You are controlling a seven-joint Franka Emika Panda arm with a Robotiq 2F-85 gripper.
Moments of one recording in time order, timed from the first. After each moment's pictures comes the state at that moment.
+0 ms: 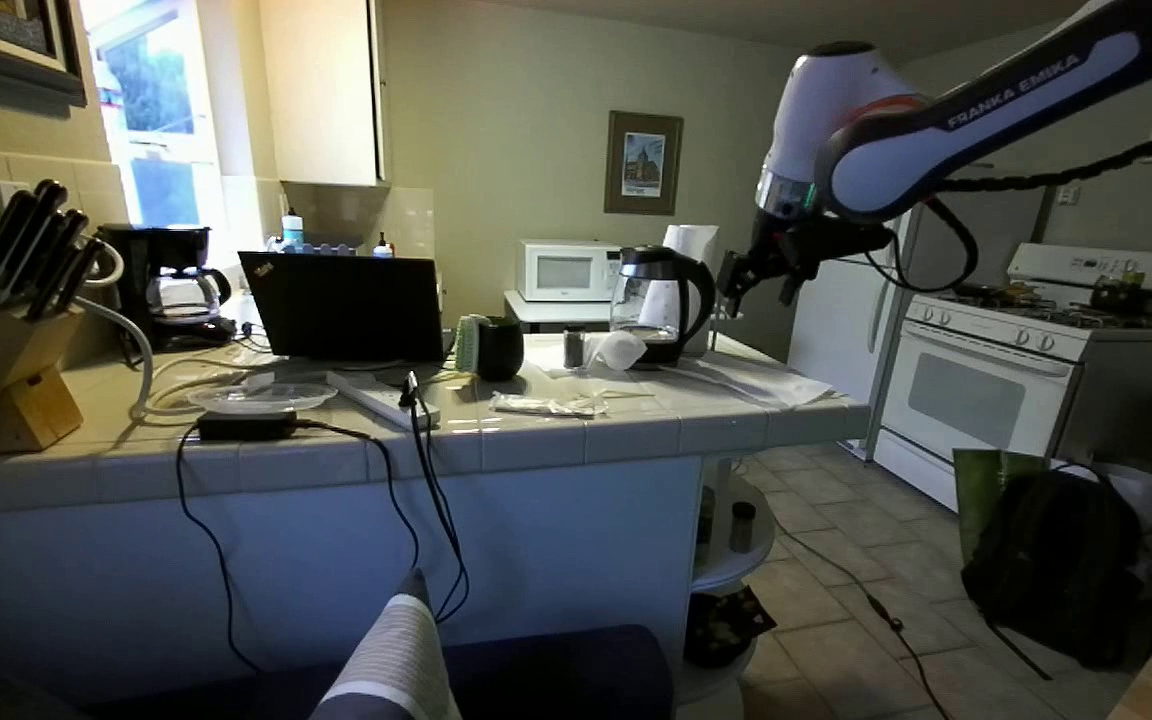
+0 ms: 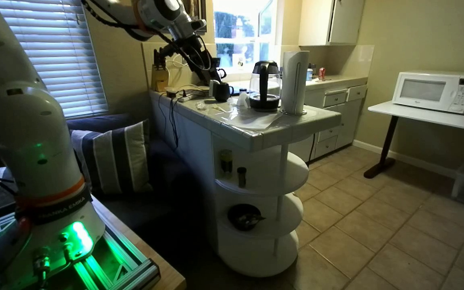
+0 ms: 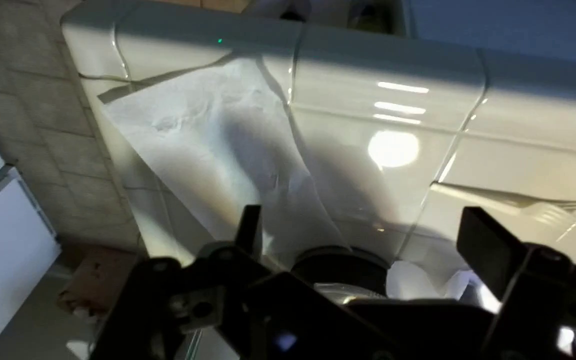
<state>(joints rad) -0.14 -0.22 0.32 -2.23 -0.38 2.35 0.59</state>
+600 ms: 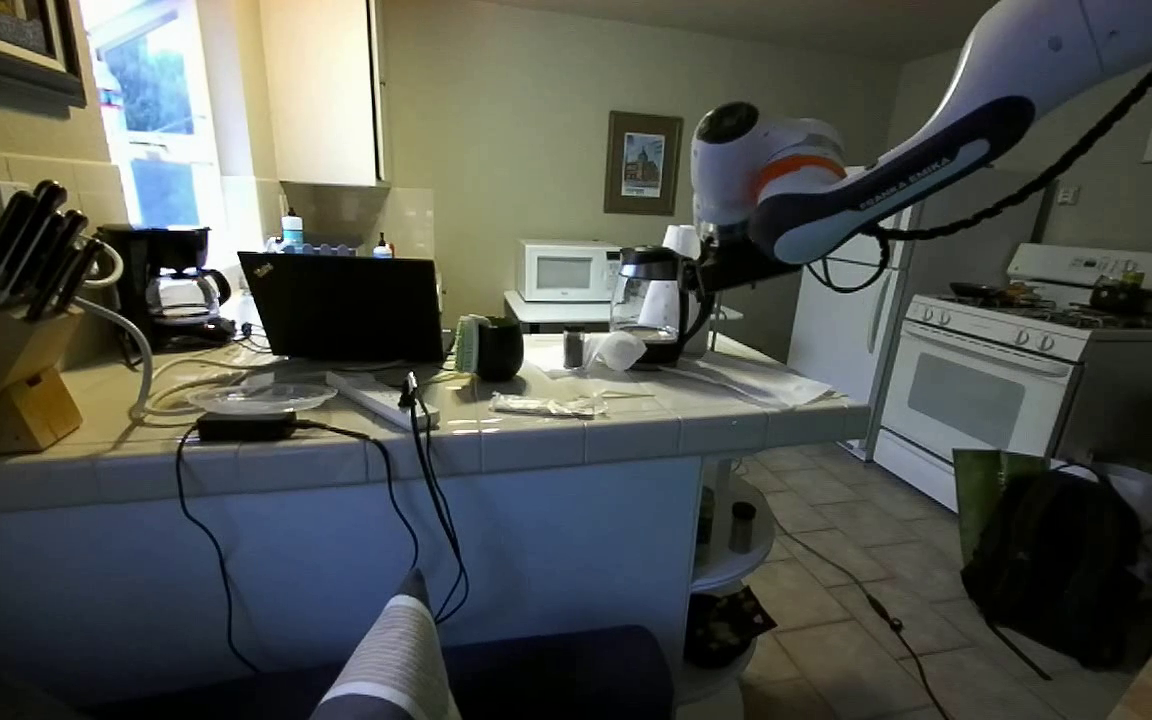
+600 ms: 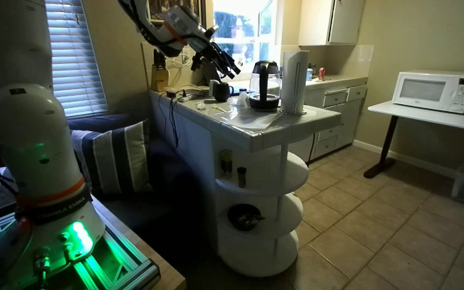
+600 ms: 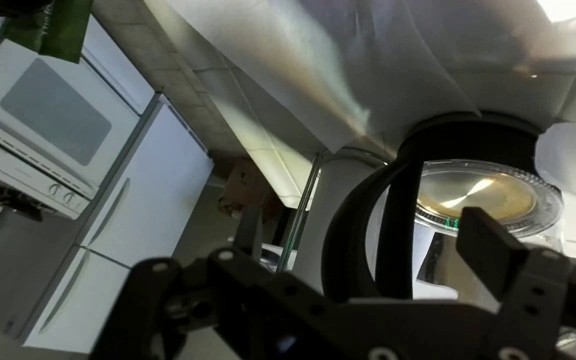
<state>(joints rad) -0.09 0.14 0.31 -1.89 -1.03 2.19 1.24</state>
